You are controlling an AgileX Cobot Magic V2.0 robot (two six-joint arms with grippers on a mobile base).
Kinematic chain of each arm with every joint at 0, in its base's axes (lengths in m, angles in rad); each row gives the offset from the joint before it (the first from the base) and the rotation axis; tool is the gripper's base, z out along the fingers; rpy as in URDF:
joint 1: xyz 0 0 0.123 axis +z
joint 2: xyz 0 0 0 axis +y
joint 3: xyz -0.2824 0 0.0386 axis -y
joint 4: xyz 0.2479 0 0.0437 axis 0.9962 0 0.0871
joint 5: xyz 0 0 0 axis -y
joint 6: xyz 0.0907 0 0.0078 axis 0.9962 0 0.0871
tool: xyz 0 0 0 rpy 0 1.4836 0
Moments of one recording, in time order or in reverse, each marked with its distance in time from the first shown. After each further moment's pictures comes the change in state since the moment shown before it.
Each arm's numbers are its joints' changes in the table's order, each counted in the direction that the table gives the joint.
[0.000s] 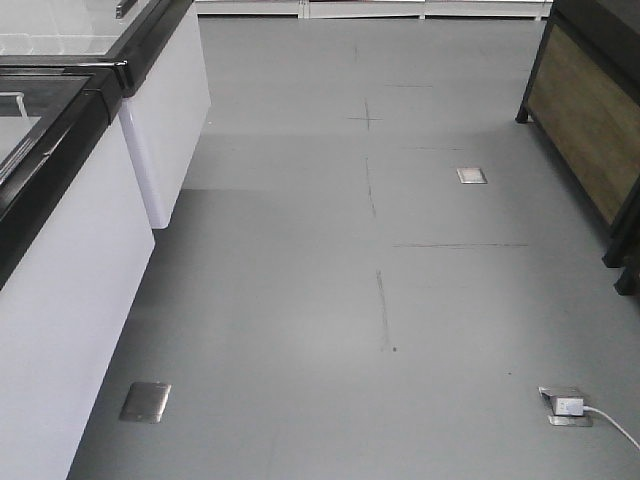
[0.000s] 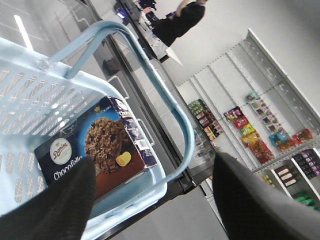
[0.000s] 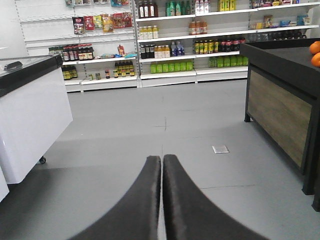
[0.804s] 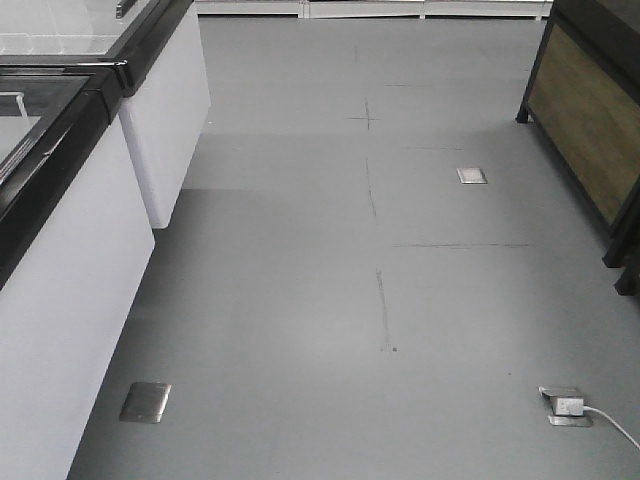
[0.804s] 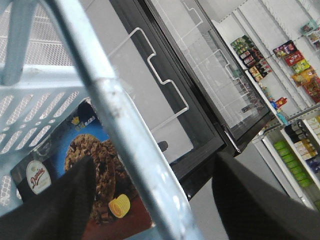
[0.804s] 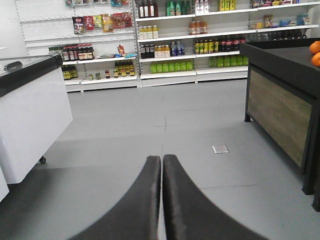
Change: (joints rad) left arm 0.007 0.608 0.521 -0.010 -0.194 0.156; right arm 0.000 0.000 0.000 0.000 0.000 0.000
